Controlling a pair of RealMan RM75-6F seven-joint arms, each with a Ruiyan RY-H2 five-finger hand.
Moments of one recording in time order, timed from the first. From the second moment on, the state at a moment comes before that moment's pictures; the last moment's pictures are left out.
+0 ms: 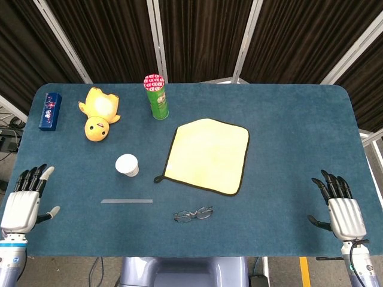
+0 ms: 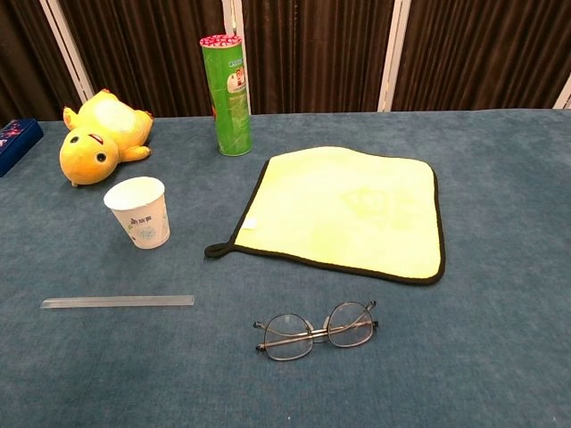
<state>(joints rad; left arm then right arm) -0.11 -1.27 -0.05 -1.60 1.46 1.46 0.18 0.10 -1.22 0.05 -1.54 -1.52 1.46 -0.03</state>
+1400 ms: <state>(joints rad) -0.47 -1.57 -0.14 -1.74 0.87 1.10 0.76 0.10 -1.20 0.05 -1.55 -1.51 1.44 0.02</state>
